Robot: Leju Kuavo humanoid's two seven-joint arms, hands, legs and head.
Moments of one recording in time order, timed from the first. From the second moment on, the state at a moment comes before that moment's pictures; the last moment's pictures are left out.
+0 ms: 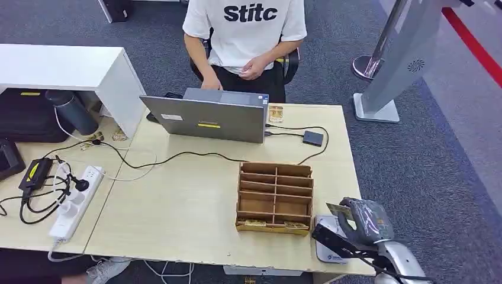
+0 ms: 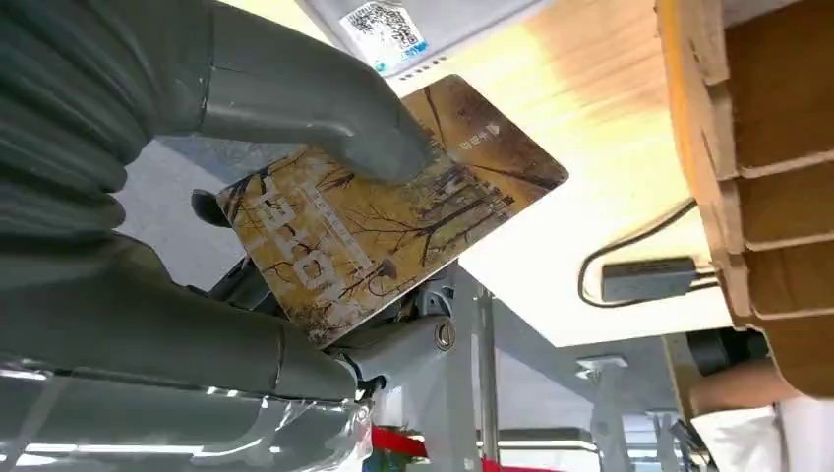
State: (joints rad) left arm 0.56 1.02 -1.31 -2.11 1.53 0.69 -0.31; right arm 0.08 -0.18 0.17 -1.58 1.05 -0.03 -0.11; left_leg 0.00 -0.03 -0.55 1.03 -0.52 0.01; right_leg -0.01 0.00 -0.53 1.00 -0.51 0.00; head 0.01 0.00
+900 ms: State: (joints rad) left arm 0.55 1.01 -1.31 -2.11 1.53 0.69 -0.30; right arm 0.00 -0.18 0.19 -1.59 1.08 -0.08 -0.15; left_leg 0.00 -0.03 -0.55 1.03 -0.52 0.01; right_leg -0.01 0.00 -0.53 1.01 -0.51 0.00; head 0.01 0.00
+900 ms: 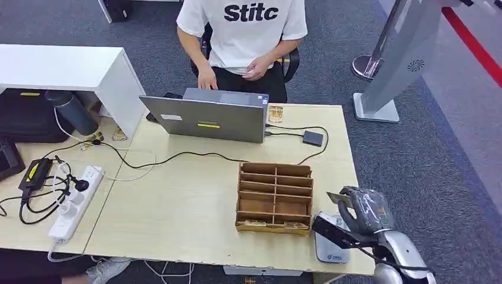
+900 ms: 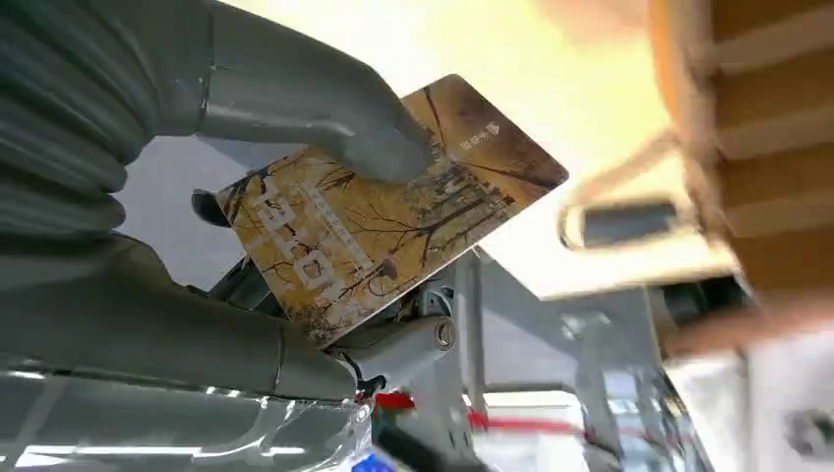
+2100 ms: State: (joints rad) left arm 0.29 1.04 -1.47 -2.01 1.52 0.58 -0.20; right arm -0.58 0.10 0.73 -1.41 0.81 0.06 -0.12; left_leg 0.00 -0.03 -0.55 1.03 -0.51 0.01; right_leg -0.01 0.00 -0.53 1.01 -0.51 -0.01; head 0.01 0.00
